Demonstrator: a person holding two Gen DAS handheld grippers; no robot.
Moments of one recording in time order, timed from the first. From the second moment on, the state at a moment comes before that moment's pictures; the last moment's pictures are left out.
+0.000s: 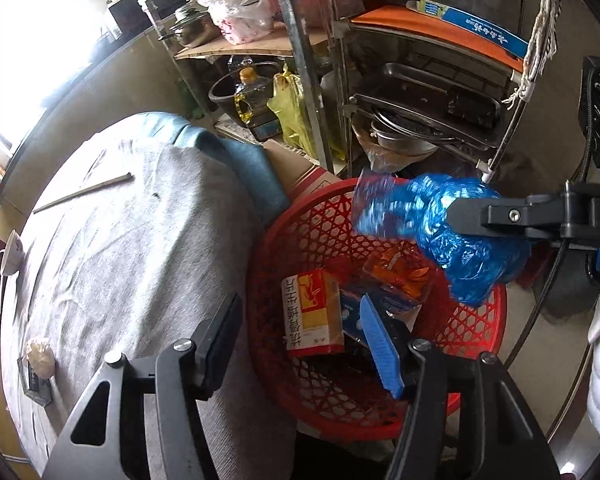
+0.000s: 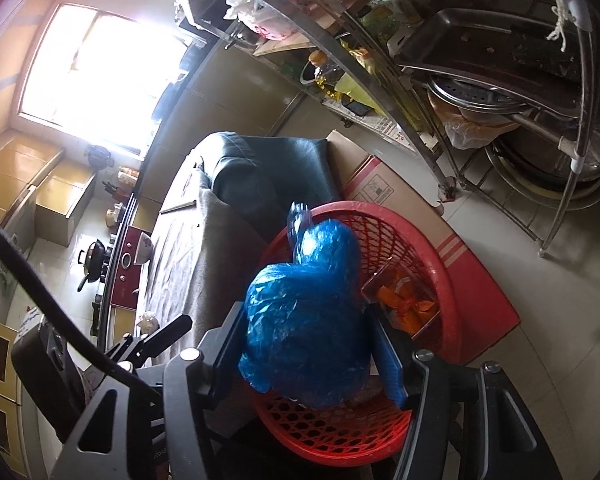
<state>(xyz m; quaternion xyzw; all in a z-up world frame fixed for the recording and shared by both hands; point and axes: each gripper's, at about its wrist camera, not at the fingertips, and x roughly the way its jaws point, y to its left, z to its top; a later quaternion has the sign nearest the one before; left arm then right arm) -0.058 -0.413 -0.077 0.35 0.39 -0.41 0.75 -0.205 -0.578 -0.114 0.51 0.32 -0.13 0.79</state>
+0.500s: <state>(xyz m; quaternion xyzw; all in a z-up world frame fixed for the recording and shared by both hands) -0.010 -0.296 -0.042 0.27 0.39 -0.34 0.81 -0.176 -0.553 -0.078 0.47 0.31 -0.10 0.82</state>
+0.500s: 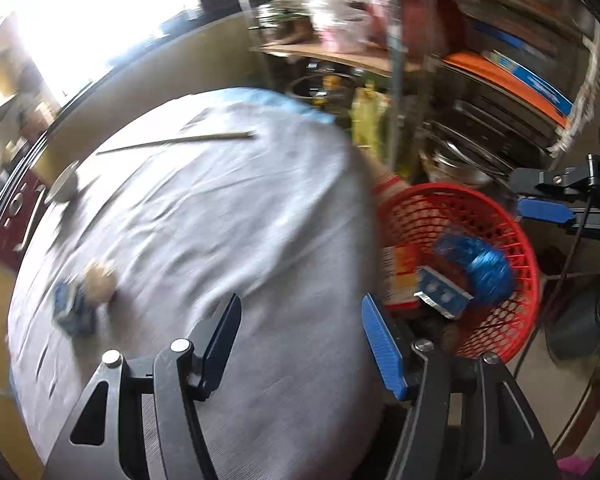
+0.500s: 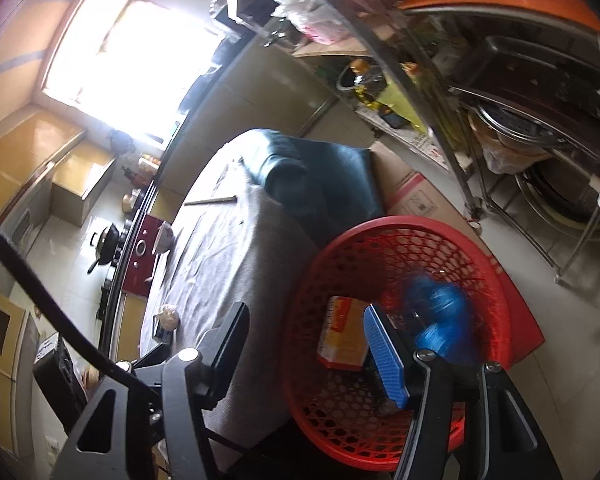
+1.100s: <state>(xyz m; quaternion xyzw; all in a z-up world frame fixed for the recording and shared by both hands) 0.052 -0.041 -0.043 0.10 0.45 -0.08 0.89 -0.050 -0.420 -0.039 0.37 0.38 0.05 0.85</state>
